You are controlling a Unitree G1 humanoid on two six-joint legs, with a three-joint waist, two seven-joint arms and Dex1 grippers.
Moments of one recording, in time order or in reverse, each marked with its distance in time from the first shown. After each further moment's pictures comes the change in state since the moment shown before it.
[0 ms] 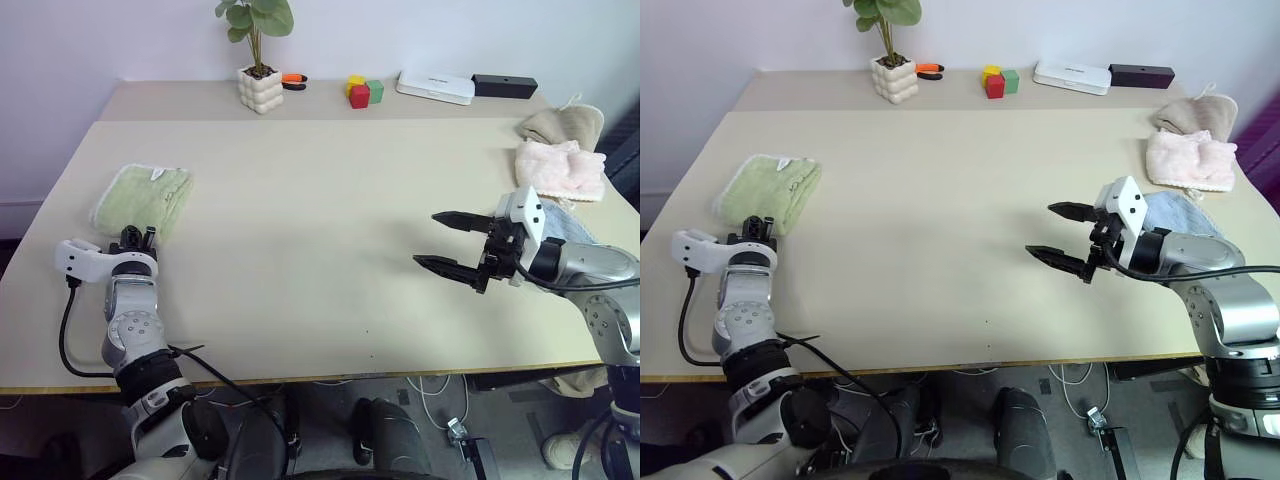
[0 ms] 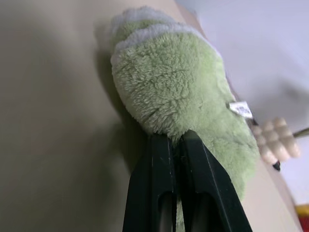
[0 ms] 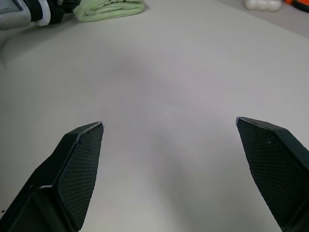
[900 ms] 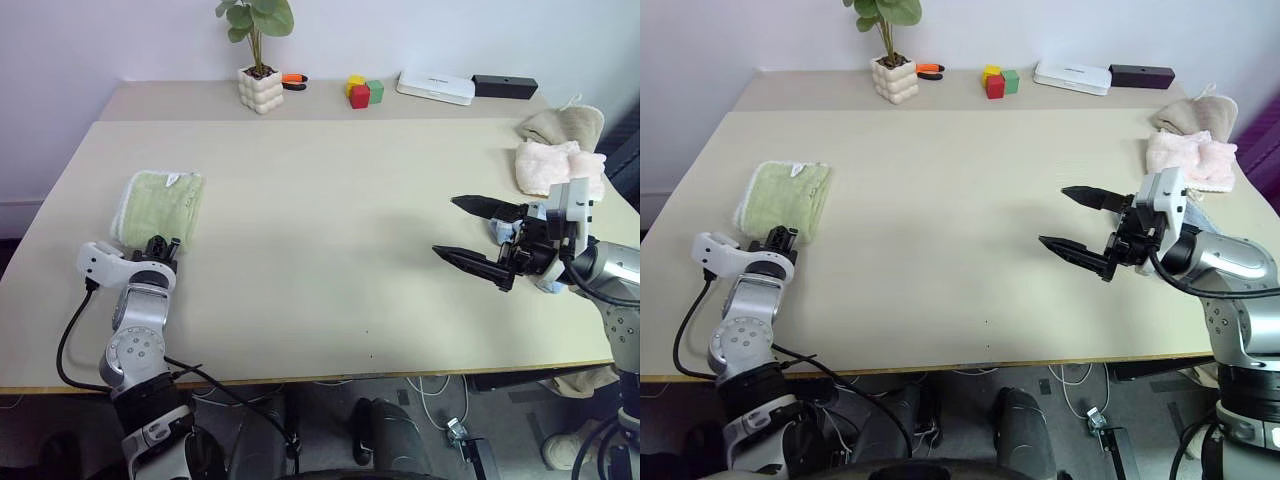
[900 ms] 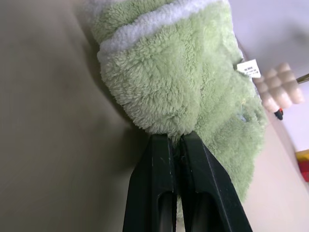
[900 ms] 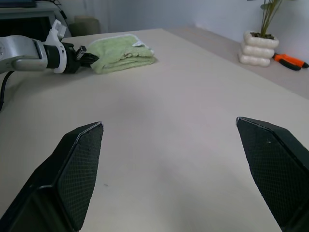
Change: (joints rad) left arm 0.142 -0.006 -0.125 -0.212 -0.126 0.164 0.134; right arm 0.056 0.030 -0.135 -0.027 0.096 -0.094 0.087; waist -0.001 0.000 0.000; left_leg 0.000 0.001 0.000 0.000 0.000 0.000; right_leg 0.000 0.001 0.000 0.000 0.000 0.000
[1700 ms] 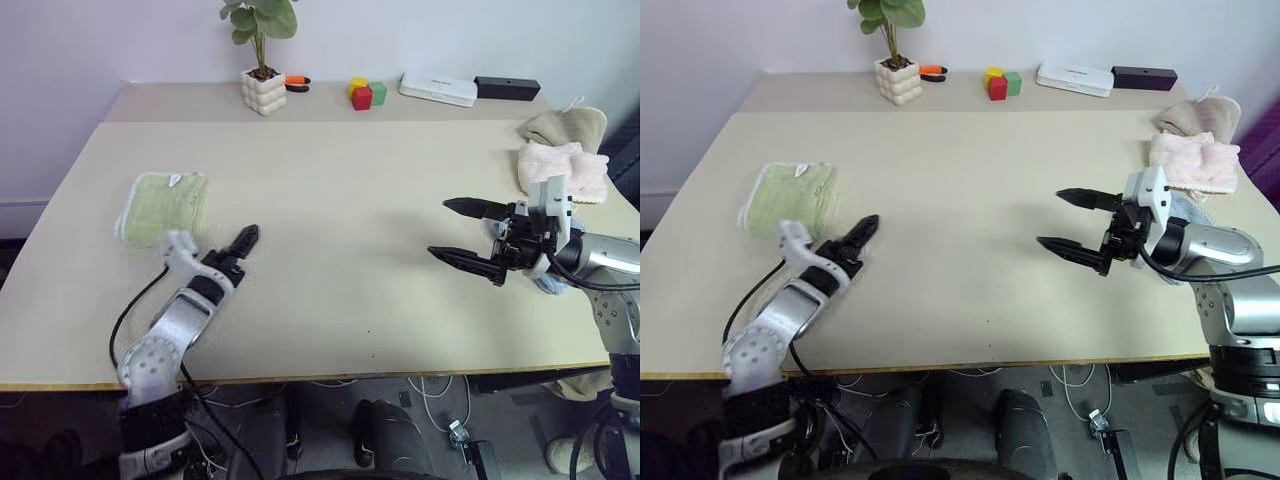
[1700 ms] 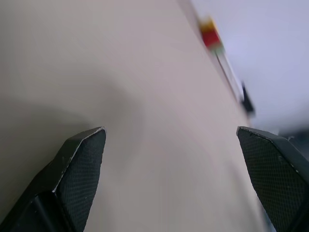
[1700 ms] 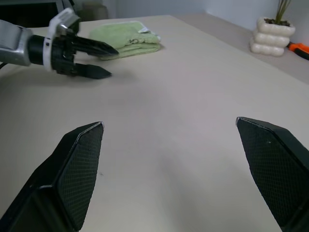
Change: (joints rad) left arm 0.063 0.122 -0.371 -0.099 -0.155 0.247 -0.255; right arm -0.071 -0.025 0.068 0.135 -0.059 -0.048 0.061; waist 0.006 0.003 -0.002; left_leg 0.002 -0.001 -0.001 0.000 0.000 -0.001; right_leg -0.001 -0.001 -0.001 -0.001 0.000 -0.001
